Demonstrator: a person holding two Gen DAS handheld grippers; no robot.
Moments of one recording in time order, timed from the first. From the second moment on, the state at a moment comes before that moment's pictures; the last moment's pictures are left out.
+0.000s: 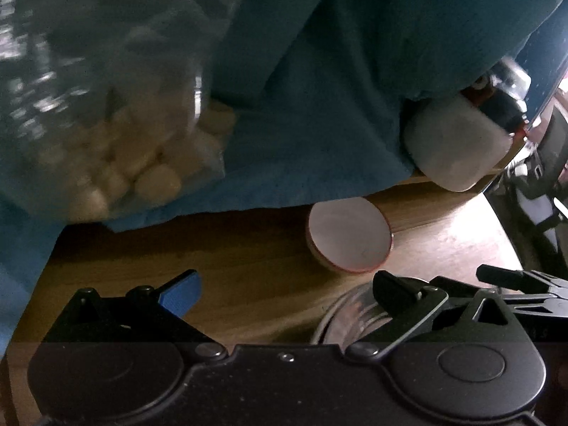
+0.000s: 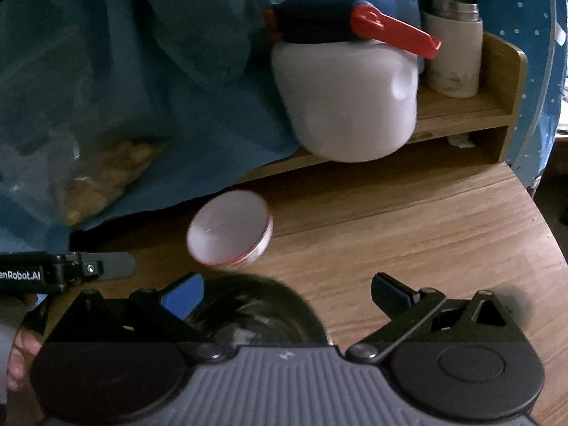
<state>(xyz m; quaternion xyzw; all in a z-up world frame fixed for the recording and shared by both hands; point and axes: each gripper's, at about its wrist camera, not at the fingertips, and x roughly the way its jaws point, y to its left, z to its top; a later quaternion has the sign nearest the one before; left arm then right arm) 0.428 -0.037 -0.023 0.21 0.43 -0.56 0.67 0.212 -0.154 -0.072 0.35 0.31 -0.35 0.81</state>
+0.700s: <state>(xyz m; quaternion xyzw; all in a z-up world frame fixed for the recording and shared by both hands) 0.438 -0.093 -0.074 0.22 0.50 -0.52 0.66 0.258 -0.178 -0.105 0.33 0.33 -0.34 0.82</state>
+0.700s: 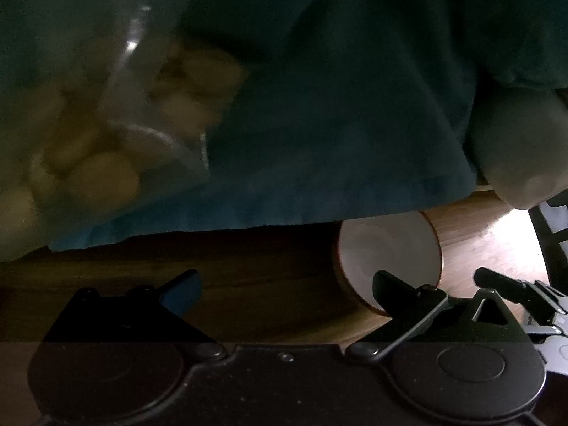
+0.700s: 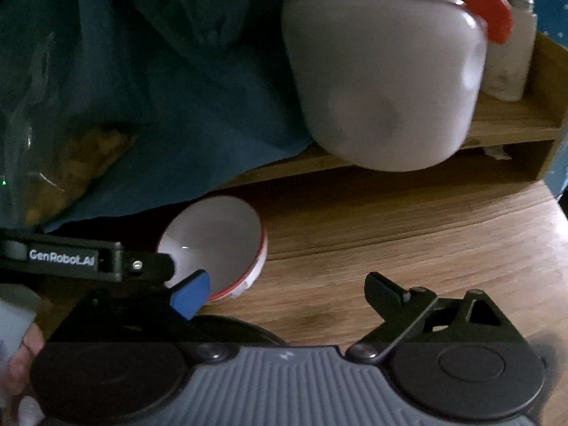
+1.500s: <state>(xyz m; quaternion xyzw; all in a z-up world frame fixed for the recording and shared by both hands) 0.440 -0.113 -0.084 0.20 0.51 -0.55 0.63 0.276 -0.177 -0.108 0.34 0.34 -0.27 0.83</state>
